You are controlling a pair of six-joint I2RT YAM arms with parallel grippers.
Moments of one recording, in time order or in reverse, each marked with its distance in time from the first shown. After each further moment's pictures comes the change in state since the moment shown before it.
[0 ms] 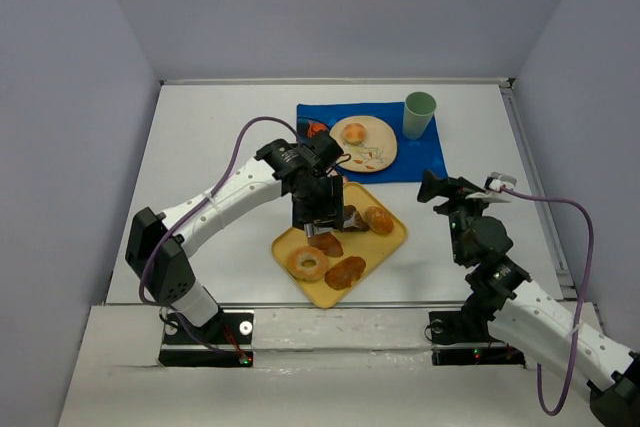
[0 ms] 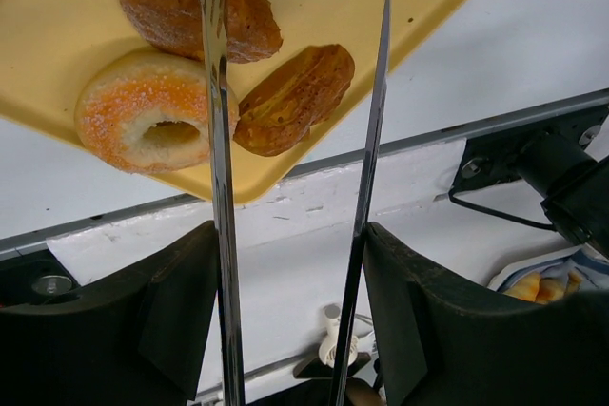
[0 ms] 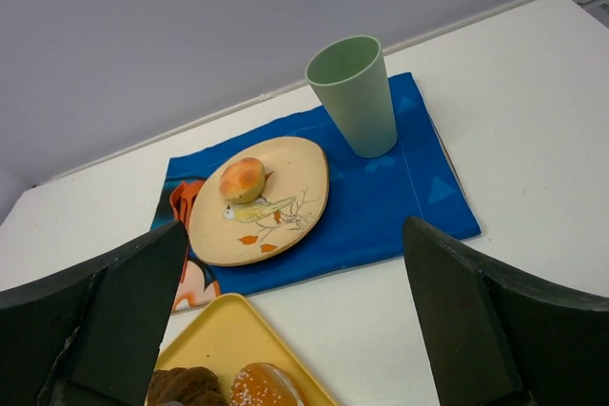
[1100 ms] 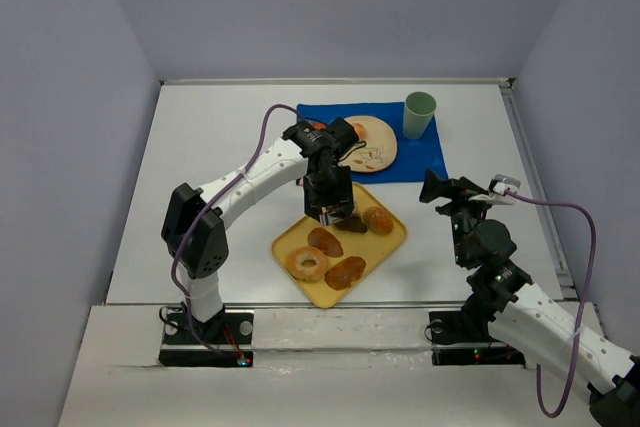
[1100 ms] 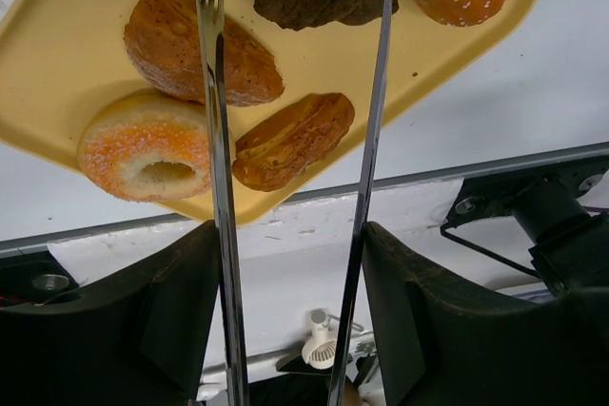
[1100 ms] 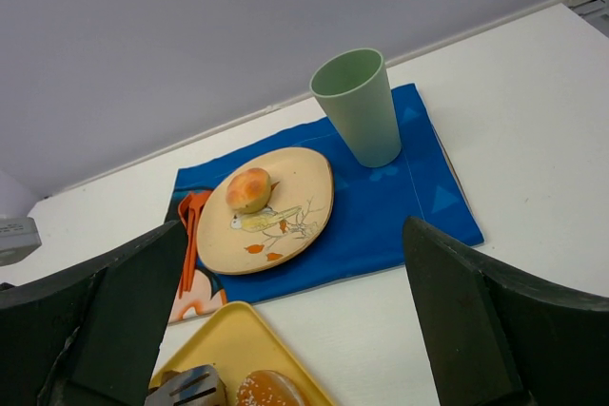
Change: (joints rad) left arm 0.029 0.246 0.233 -0.106 -0.018 -0.006; right arm 0.000 -0.032 -0.013 0.021 0.000 -0.008
